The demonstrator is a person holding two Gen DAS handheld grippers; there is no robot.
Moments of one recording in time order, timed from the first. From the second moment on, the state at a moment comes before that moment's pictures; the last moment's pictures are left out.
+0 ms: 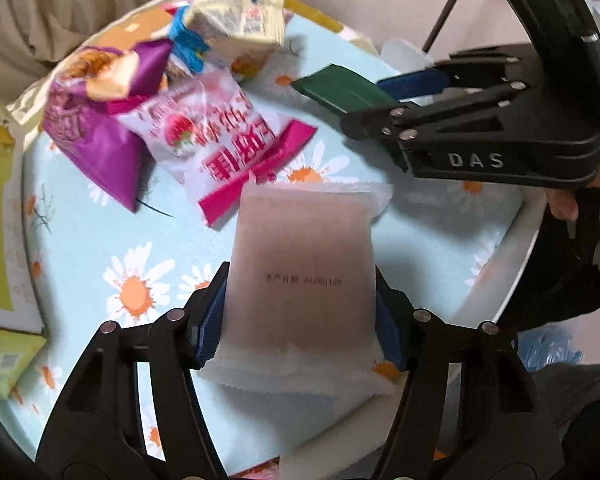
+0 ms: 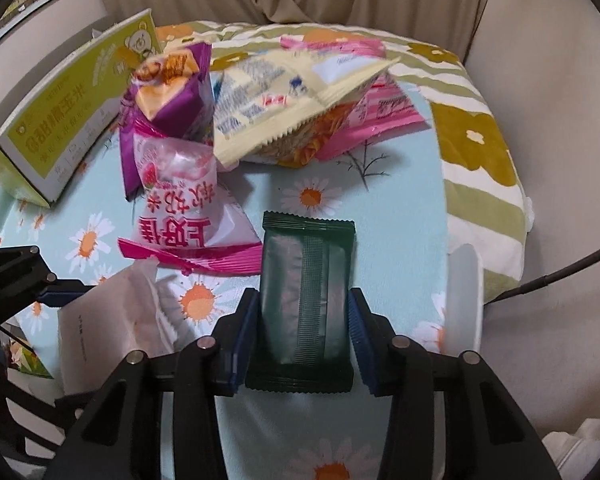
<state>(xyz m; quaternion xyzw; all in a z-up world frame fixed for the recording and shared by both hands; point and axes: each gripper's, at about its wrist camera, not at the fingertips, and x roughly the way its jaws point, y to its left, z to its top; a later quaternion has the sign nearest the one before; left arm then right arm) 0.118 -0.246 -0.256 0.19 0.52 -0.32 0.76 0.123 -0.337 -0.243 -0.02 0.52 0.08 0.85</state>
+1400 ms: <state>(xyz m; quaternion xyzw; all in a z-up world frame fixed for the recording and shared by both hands) 0.273 0.101 -0.124 -0.01 0.49 -0.07 0.87 0.212 -0.047 -0.072 0.02 0.43 0.22 0.88</state>
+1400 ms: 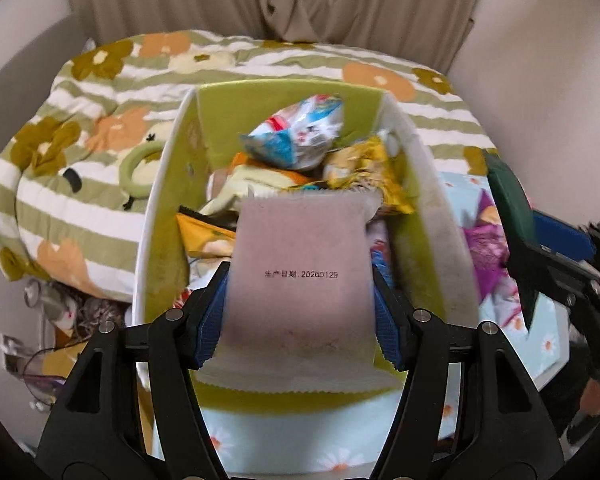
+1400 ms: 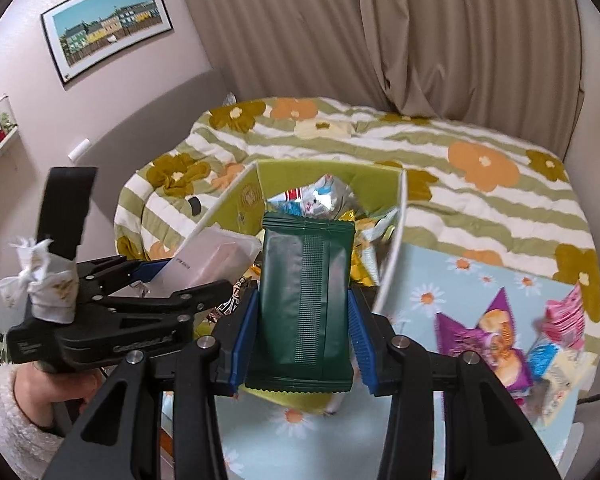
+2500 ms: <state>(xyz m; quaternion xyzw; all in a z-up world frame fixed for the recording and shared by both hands) 0.235 0.154 -0.130 -0.01 0.51 -0.07 0.86 0.271 0.038 -0.093 0.01 0.45 0.23 0.86</state>
